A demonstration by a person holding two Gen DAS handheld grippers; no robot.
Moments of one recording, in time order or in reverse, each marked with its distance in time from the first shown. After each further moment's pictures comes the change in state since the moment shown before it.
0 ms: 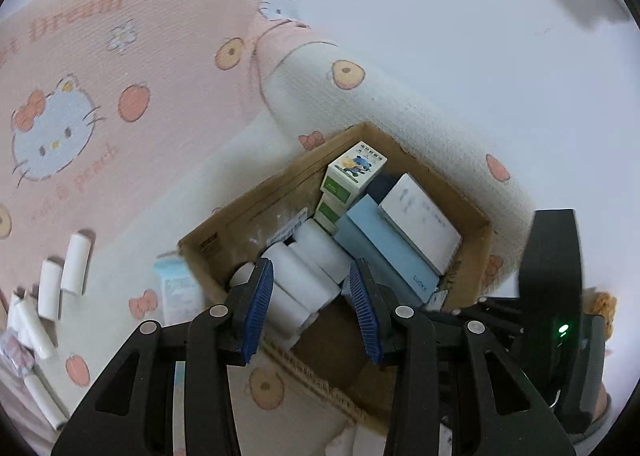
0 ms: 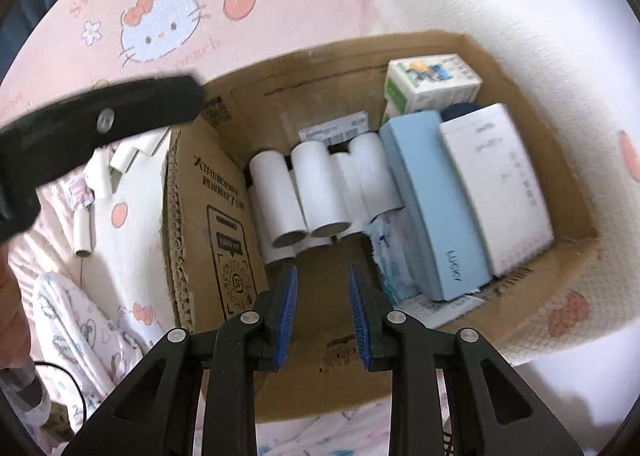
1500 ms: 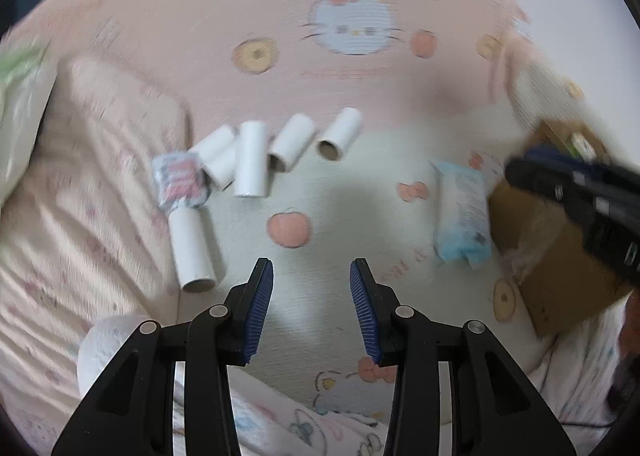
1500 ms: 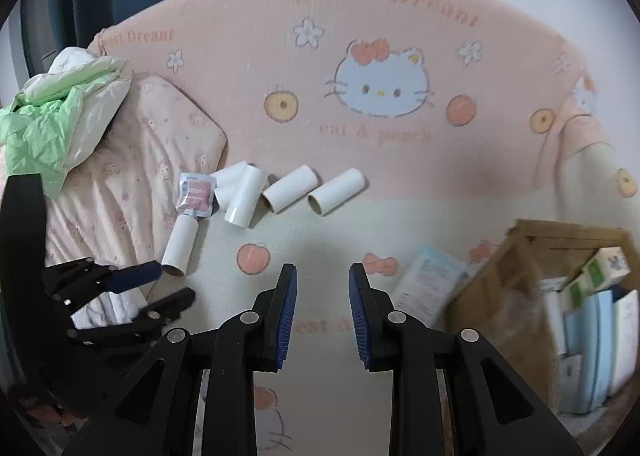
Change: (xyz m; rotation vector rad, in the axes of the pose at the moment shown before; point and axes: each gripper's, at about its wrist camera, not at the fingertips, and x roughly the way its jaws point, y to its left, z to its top) left arm -0.098 0.227 -0.206 -0.386 -0.064 0.503; right arm 0.001 0.220 -0.005 -0.417 -0.334 0.191
